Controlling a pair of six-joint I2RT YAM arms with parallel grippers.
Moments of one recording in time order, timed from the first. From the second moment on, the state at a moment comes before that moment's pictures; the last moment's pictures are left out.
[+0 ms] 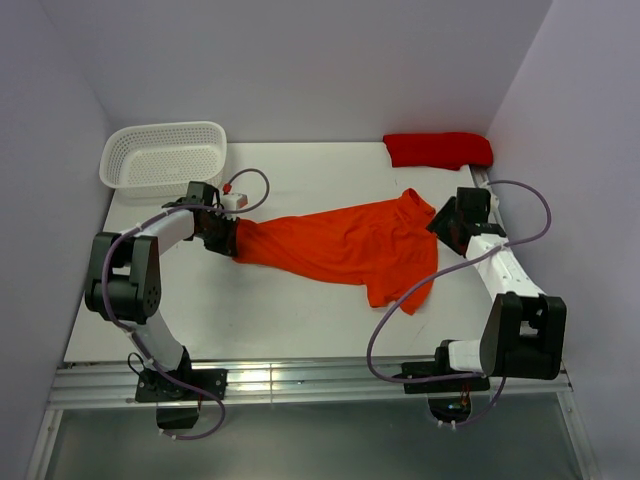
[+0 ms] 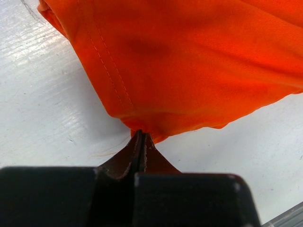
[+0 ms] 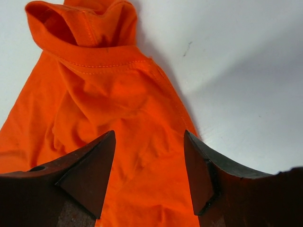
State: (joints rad) left arm -0.13 1.74 1.07 -0.50 0.36 0.18; right arm -0.11 1.32 0.85 -0.37 0.10 0.59
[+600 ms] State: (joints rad) left arm -0.13 1.72 1.07 -0.50 0.36 0.19; right arm -0.19 1.29 0.69 -0.34 0.09 0.62
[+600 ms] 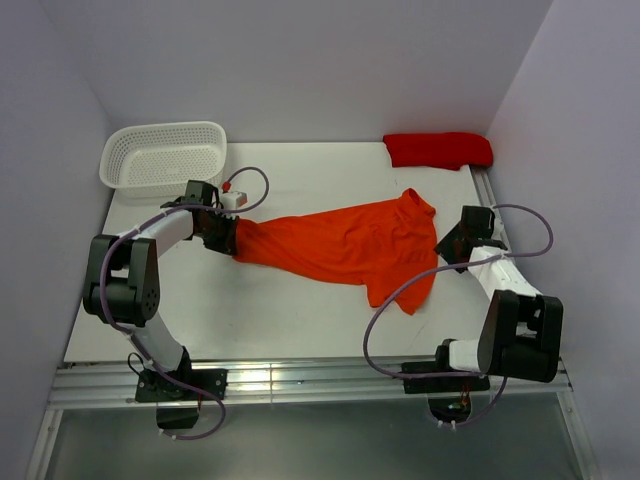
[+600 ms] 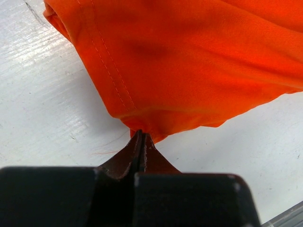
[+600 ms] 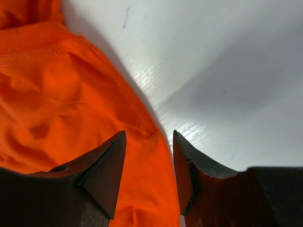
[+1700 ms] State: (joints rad) left arm -0.13 1.71 1.07 -0.51 0.38 0.19; right arm -0.15 1.45 0.65 -0.20 -0.01 0.65
